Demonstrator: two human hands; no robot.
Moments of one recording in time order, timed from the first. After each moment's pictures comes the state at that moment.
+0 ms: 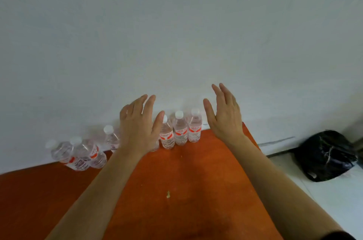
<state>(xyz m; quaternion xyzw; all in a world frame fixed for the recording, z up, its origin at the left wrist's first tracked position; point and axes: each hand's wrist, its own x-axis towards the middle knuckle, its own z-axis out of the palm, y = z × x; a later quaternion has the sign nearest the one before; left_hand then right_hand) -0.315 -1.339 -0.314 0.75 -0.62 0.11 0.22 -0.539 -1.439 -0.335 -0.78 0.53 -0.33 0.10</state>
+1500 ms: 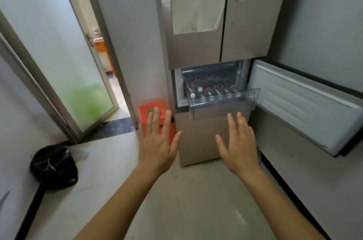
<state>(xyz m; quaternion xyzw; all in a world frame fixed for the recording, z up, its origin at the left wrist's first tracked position) -1.173 -0.752 -0.309 0.06 -0.97 -0.07 0.21 -1.233 -0.513 -0.345 -0.12 0.95 -0.23 -0.18</state>
